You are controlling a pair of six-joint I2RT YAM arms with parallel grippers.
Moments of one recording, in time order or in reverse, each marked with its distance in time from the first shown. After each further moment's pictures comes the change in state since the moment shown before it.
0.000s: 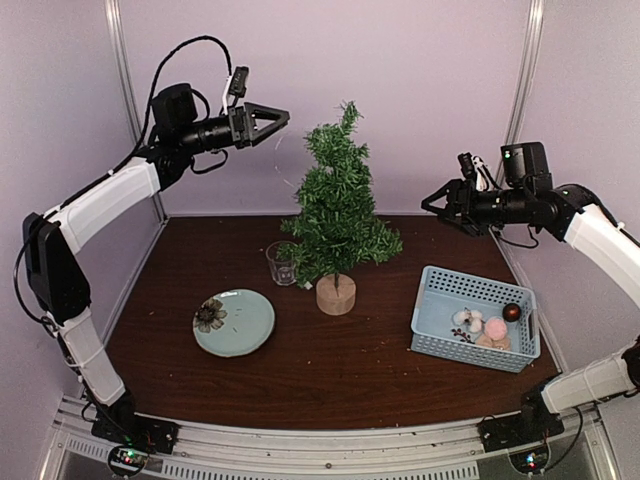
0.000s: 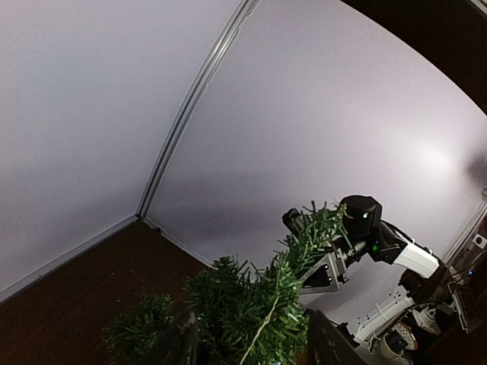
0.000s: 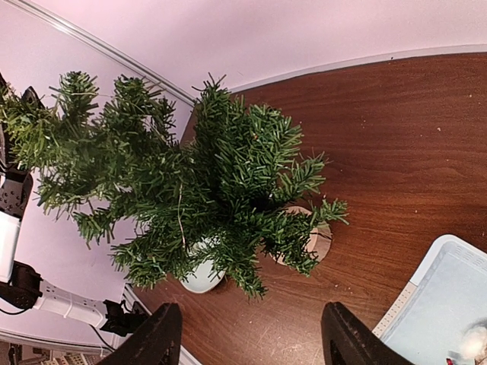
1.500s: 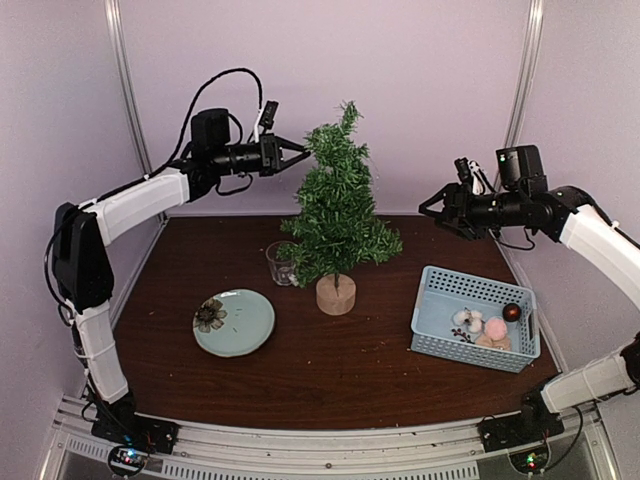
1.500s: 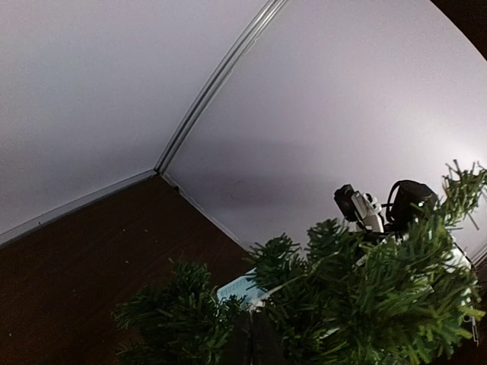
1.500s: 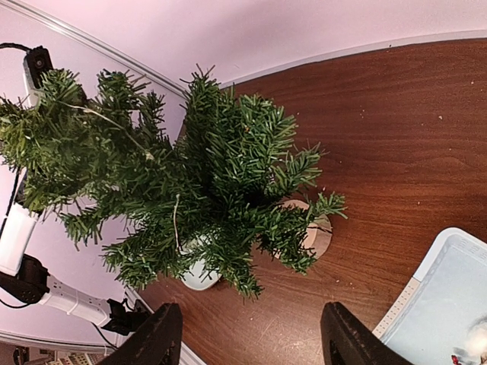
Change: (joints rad) left arm -0.055 0.159 0.037 -0.058 -0.059 0.029; right arm 0.000 0.018 -0.014 0.011 -0.011 0.018
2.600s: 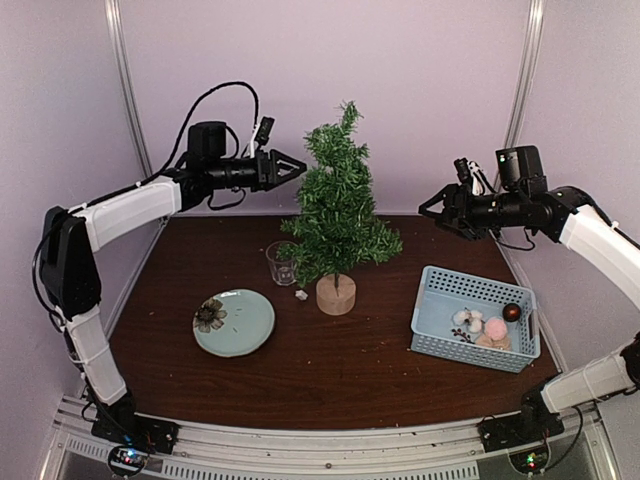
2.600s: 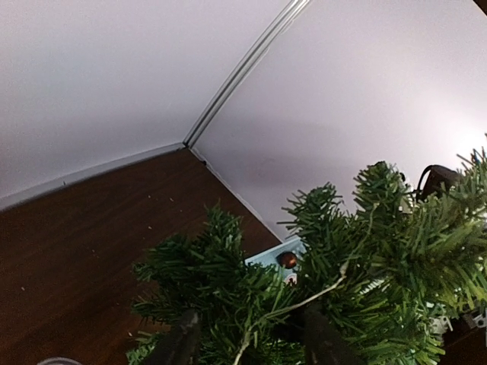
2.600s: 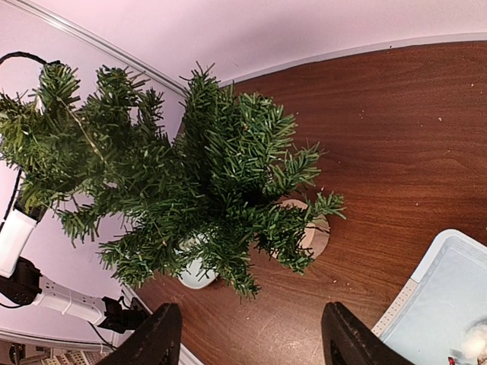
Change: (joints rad) left arm 0.003 -0.080 -0.162 -0.077 -0.070 0.064; right arm 0.000 0.000 -0.005 -0.001 0.000 -0.017
